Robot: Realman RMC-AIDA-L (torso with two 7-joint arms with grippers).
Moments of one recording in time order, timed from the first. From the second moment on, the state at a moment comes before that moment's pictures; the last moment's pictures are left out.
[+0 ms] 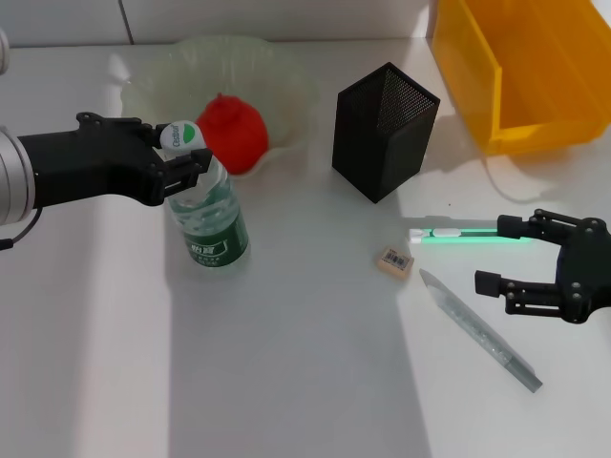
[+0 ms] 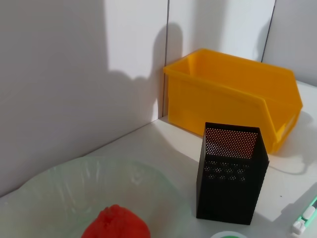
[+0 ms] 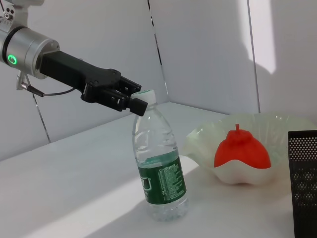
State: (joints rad) left arm -0.03 -2.07 1.47 1.78 2.14 1.13 -2.30; right arm 0.14 2.08 -0.98 -0.99 -1.73 -1.58 1.40
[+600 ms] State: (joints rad) left arm -0.04 -2.07 1.47 1.77 2.14 1.12 -2.29; right arm 0.15 2.08 -0.98 -1.00 -1.74 -1.59 1.41
